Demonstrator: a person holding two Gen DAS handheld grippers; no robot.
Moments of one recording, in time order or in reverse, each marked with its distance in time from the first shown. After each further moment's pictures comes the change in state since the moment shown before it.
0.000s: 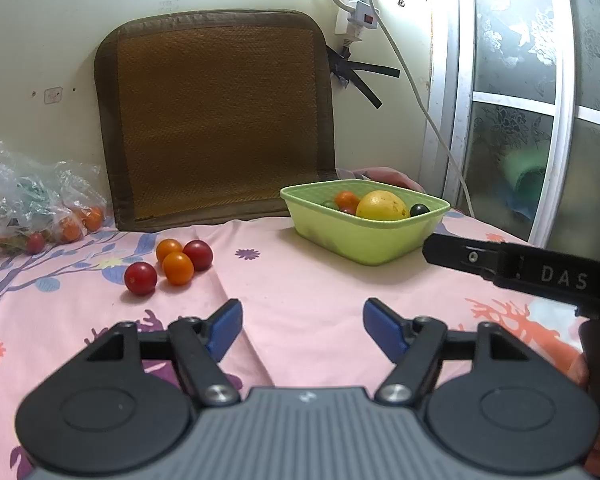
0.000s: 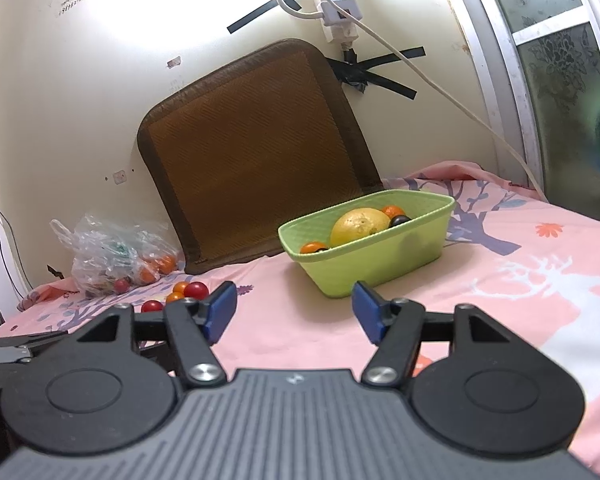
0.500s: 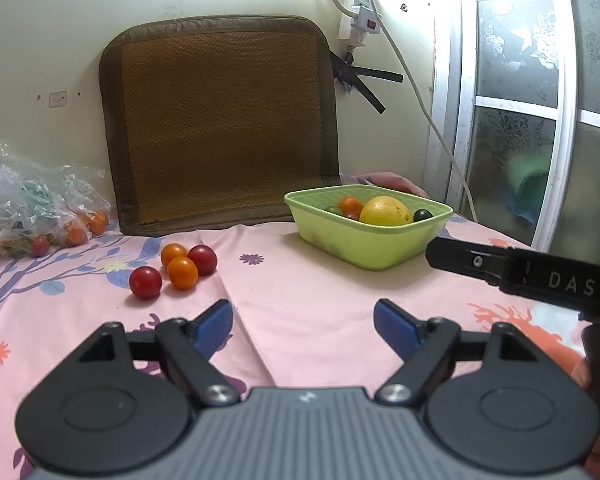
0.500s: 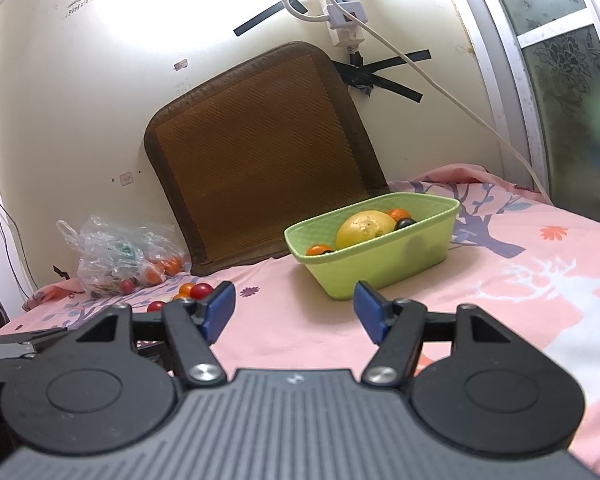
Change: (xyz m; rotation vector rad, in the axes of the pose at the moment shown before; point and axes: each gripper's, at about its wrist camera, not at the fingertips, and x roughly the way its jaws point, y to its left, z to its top) left arm -0.002 -0.001 0.001 -0.002 -0.015 0.011; right arm -0.002 0.000 -0.001 -0.005 -0.006 0.019
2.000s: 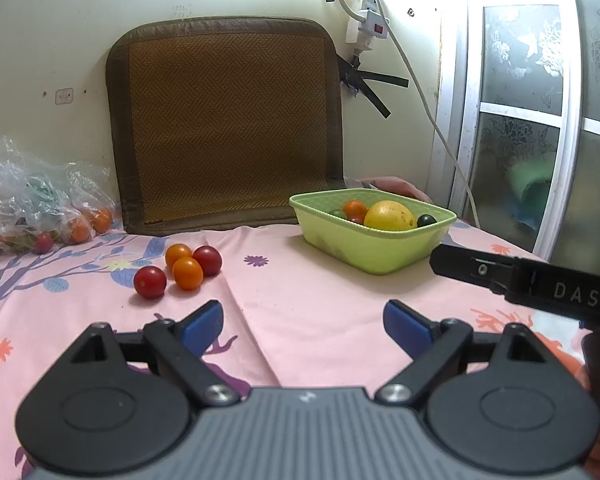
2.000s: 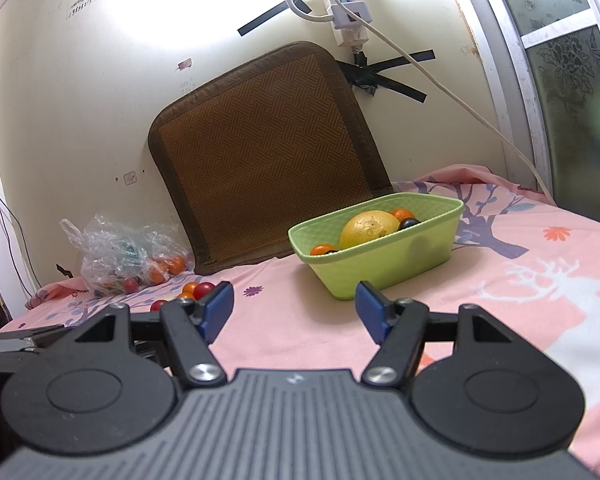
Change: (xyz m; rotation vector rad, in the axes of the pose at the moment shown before) left arm -0.002 0.001 0.002 -0.027 -0.005 0.013; right arm -0.001 0.000 0.000 -0.003 0.004 0.008
